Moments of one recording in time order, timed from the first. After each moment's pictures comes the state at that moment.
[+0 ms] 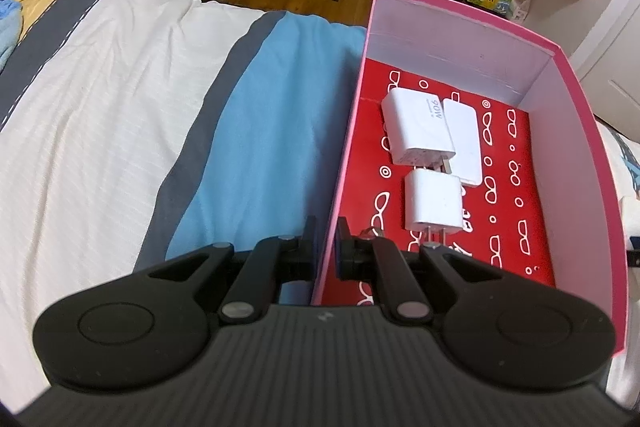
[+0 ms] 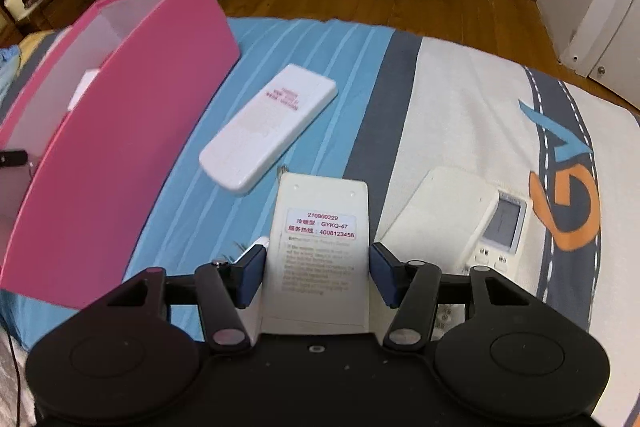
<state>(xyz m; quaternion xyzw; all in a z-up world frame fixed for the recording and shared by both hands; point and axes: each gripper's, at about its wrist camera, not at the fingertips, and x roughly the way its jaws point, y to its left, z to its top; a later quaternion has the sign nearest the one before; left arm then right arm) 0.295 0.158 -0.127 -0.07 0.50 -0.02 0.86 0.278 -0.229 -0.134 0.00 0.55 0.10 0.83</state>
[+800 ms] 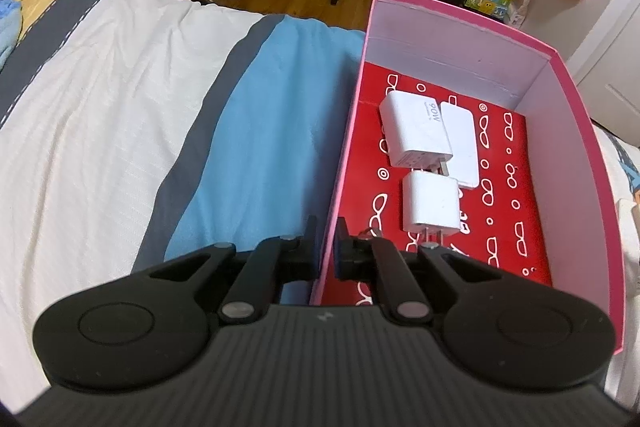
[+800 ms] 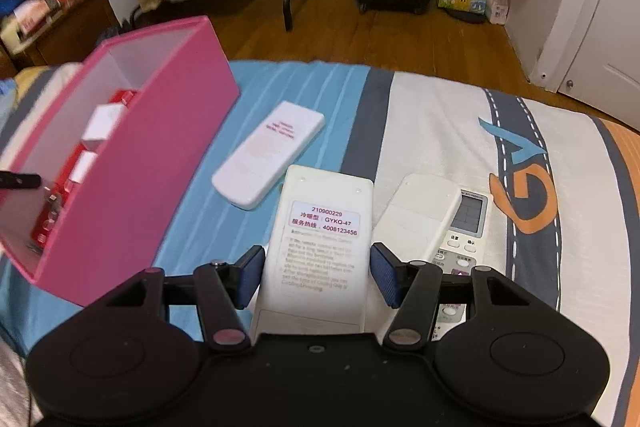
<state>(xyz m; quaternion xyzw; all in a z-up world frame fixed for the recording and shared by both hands) 0.292 0.160 -0.126 -0.08 0.49 -0.03 0.87 0.234 -0.230 -0.095 0.02 0.48 0.06 0.87</state>
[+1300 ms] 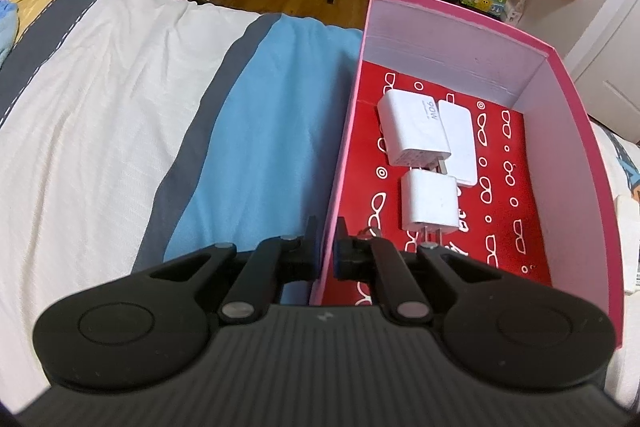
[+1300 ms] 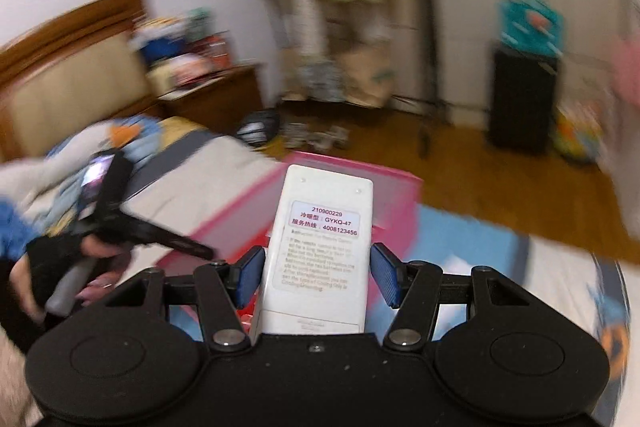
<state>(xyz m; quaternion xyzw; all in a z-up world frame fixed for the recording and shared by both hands) 0.294 0.160 -0.126 -0.08 0.50 -0.03 0.86 0.201 -0.132 -0.007 -0.02 0.31 0.27 0.91</state>
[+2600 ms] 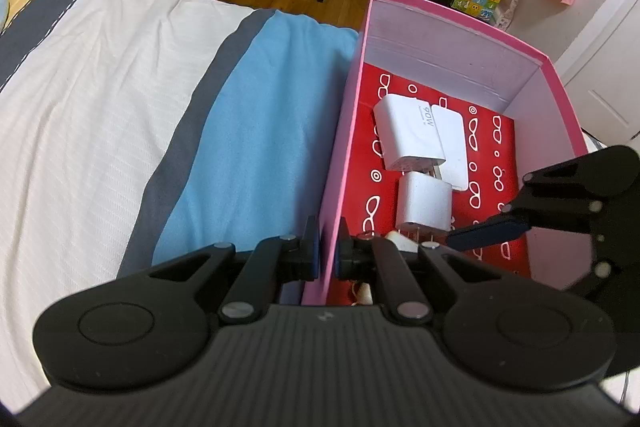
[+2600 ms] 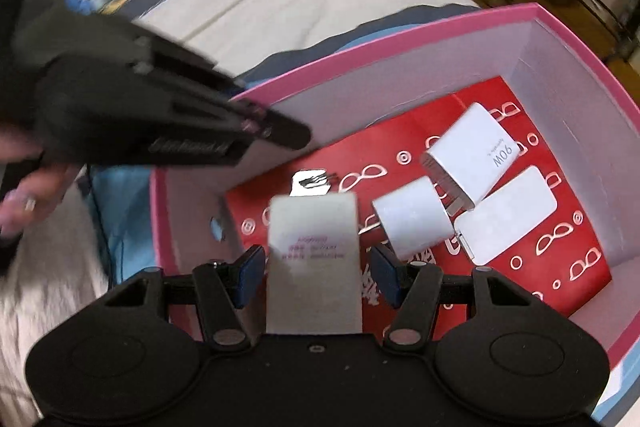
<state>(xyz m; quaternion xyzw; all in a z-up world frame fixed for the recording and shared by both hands) 0.298 0.169 -0.131 -0.10 0.50 -0.05 0.86 0.319 0.040 -0.120 -0.20 0.54 0.42 0.70</state>
